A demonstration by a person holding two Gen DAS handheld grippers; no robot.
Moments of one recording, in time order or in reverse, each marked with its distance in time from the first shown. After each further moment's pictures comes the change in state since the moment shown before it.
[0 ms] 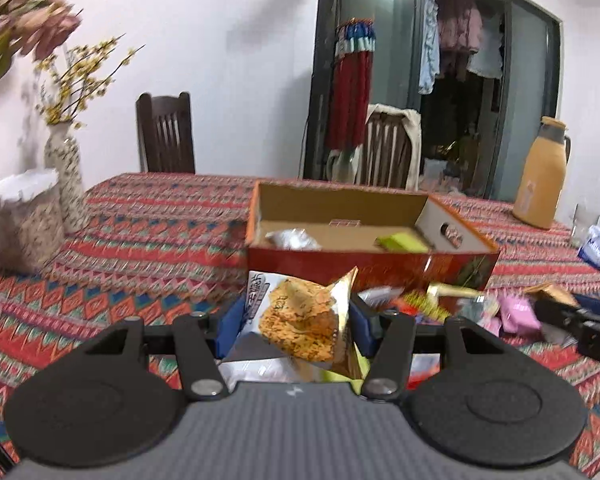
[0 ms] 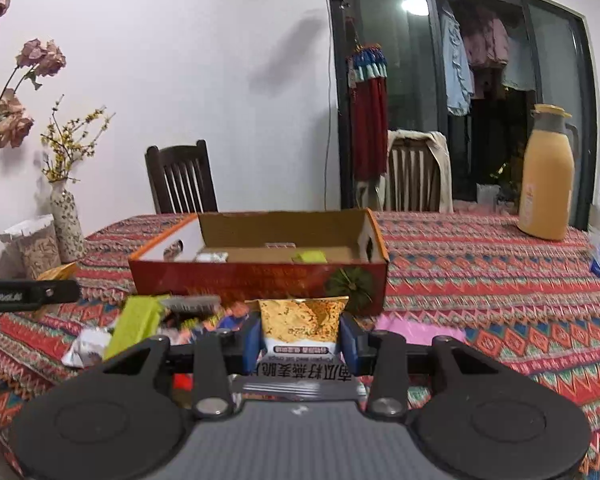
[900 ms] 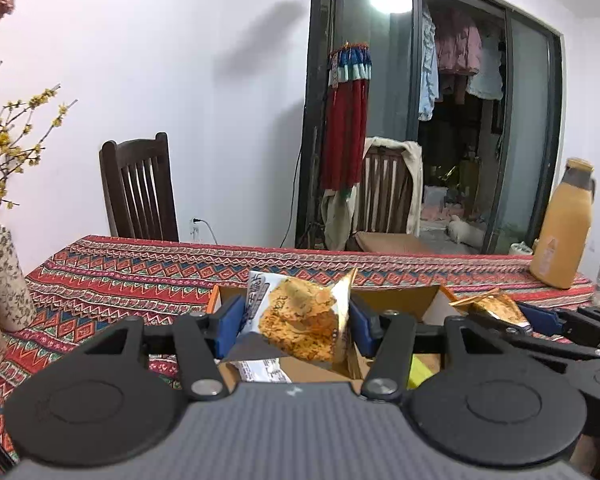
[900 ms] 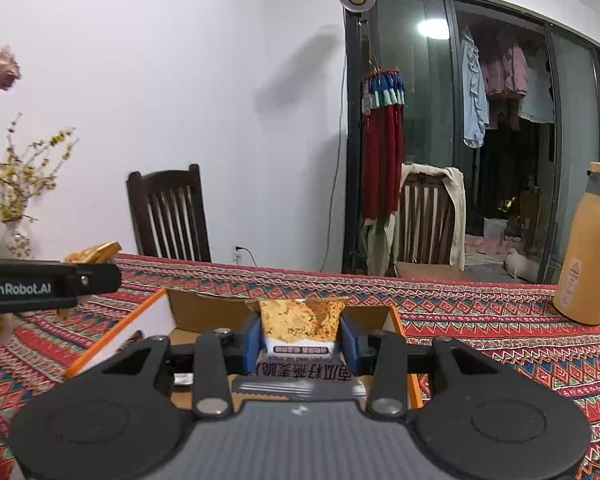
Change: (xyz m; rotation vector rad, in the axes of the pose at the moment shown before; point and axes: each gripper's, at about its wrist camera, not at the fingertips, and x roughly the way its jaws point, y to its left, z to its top) left arm 0.124 -0.036 0.112 0.017 -0.071 0.006; right arm 0.158 -0.004 0.112 -0.048 -0.038 -0.024
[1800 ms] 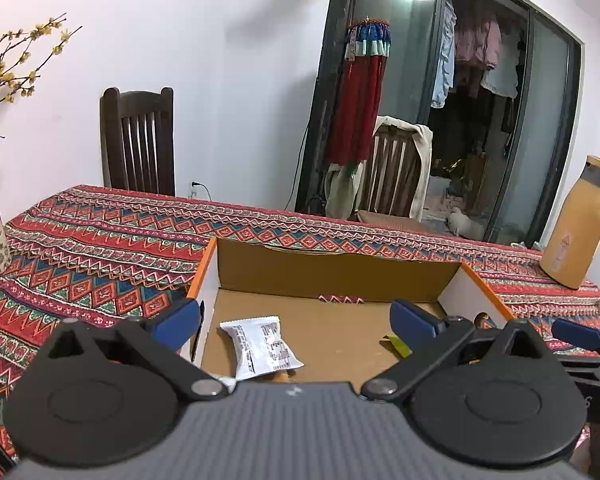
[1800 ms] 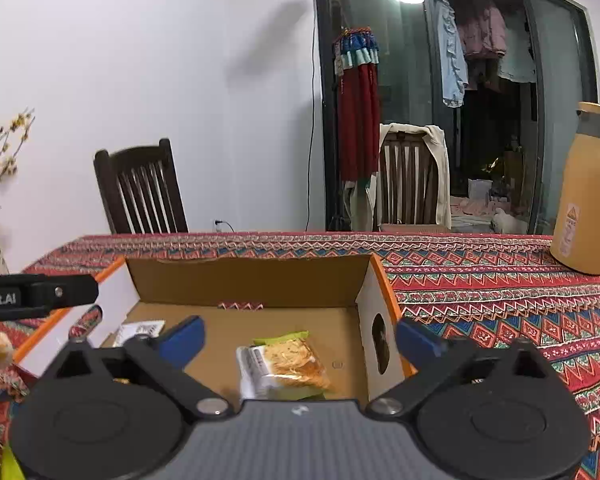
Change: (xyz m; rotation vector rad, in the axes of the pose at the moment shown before) left arm 0.044 0.023 -0.032 -0.098 0.067 -0.018; right arm 0.030 -0.022 -0.035 0.082 0.068 -0.024
